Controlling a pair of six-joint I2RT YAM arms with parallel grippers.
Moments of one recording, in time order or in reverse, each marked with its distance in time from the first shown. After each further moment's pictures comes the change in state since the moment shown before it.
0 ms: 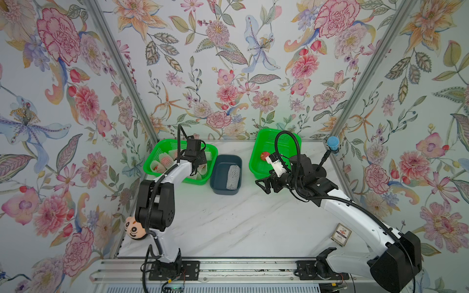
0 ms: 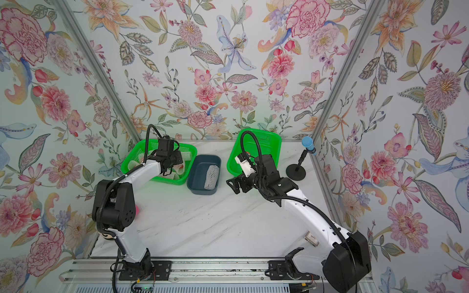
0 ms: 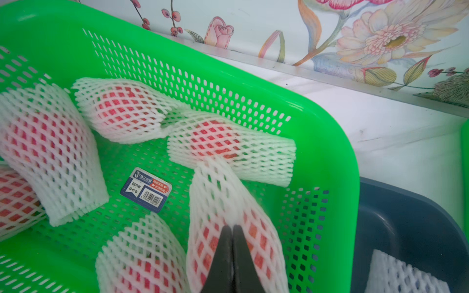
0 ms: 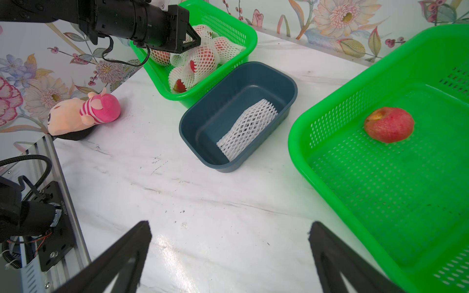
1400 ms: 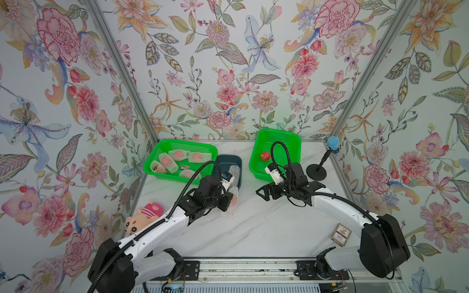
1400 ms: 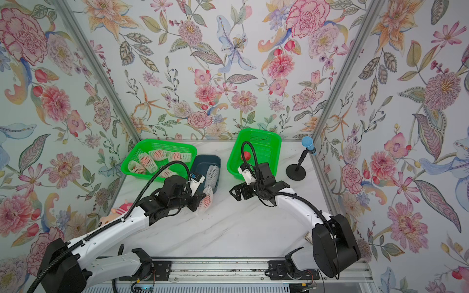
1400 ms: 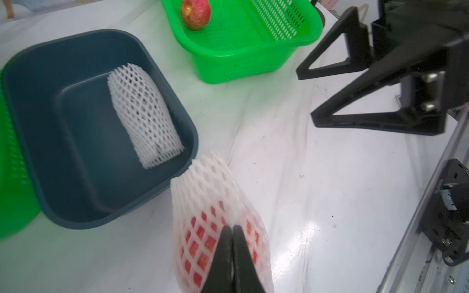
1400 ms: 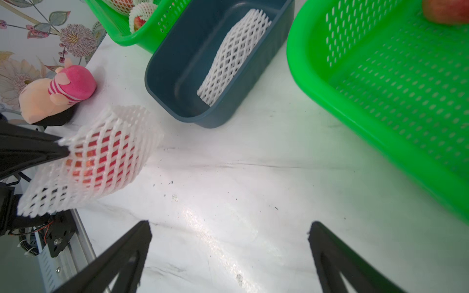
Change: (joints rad) left arm -0.533 -0.666 -0.590 -0.015 0.344 0.202; right arm -0.059 0.129 -0.163 0.058 -0.078 0.088
